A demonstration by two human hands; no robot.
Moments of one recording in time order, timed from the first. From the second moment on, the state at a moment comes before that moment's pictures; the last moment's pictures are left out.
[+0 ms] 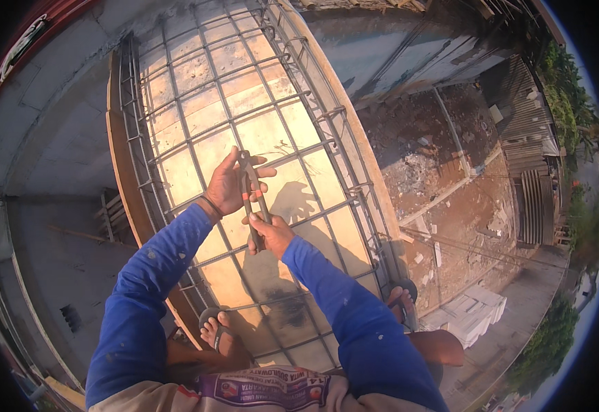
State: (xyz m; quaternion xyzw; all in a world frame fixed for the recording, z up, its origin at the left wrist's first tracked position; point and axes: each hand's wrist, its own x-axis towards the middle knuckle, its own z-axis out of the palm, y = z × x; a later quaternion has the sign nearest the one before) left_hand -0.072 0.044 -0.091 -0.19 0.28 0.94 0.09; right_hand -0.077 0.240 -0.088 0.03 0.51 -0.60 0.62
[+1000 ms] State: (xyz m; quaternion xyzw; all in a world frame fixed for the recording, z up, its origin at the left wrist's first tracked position) left_hand -0.136 0.029 -0.212 -0.31 0.93 0.16 -0.08; right_hand -0.040 0.418 -0.146 -0.61 0.73 0.10 0.27
